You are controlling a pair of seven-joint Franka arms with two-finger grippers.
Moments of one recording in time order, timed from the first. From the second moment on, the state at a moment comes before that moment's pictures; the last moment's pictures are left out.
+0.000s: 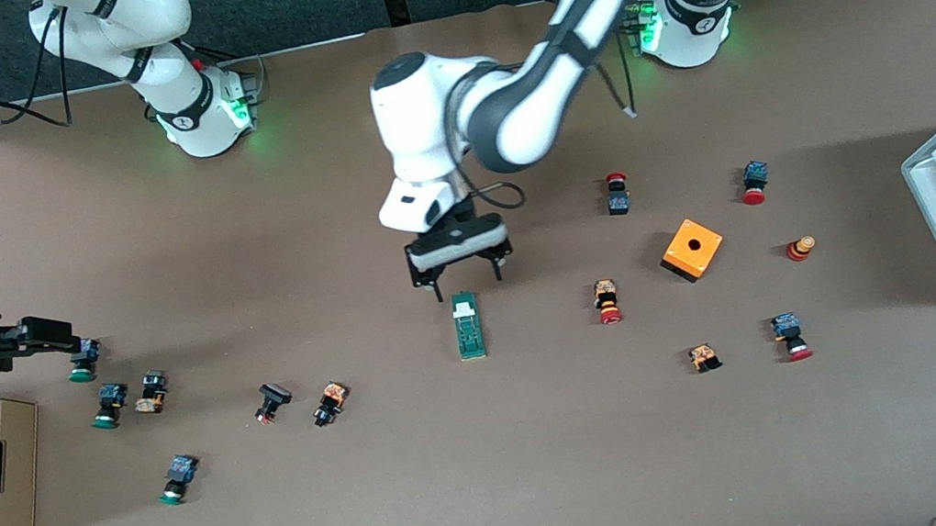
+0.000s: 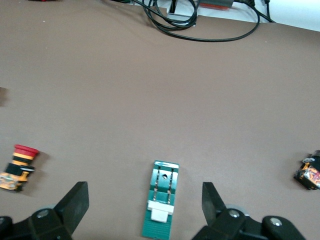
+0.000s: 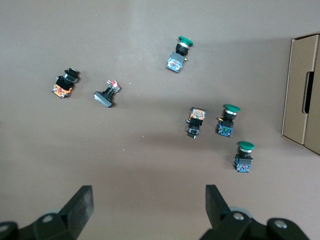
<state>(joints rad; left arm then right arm) -0.75 0.61 -0.23 -1.52 0.86 2.22 -1.63 -0.01 0.18 -0.06 -1.55 0.03 1.64 -0.13</state>
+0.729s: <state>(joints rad) -0.86 0.80 -0.22 -1.66 1.52 2.22 -2.29 -0.08 0.22 -0.06 -1.55 0.16 1.64 -0.21</state>
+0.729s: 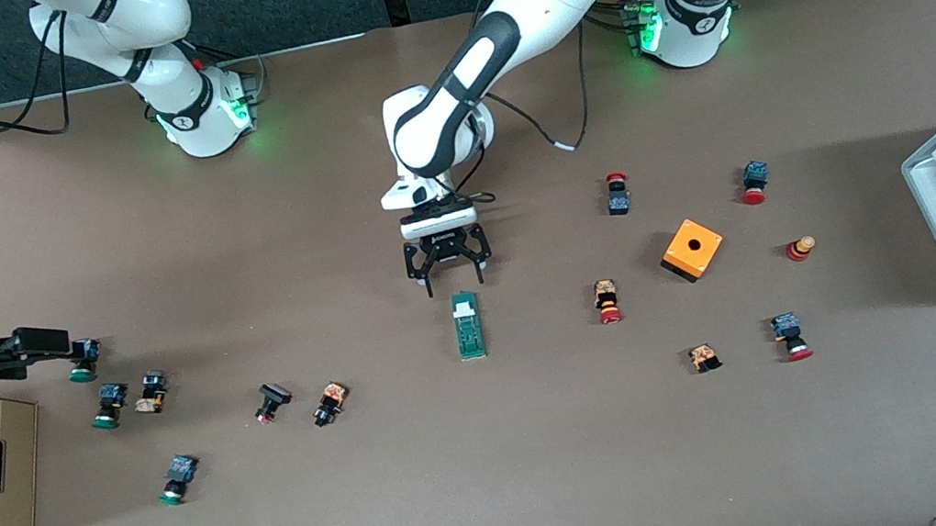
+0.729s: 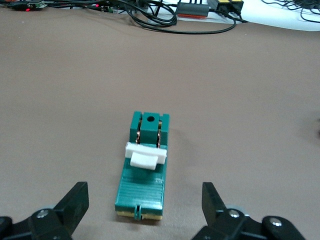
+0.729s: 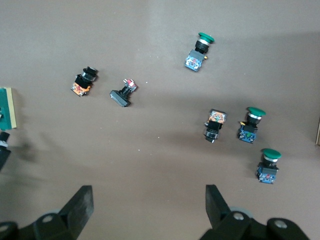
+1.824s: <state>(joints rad) -0.91 0.94 -0.22 -1.66 1.84 2.01 -2.59 0.01 0.23 -0.06 -1.53 -0.03 1.64 -0.16</state>
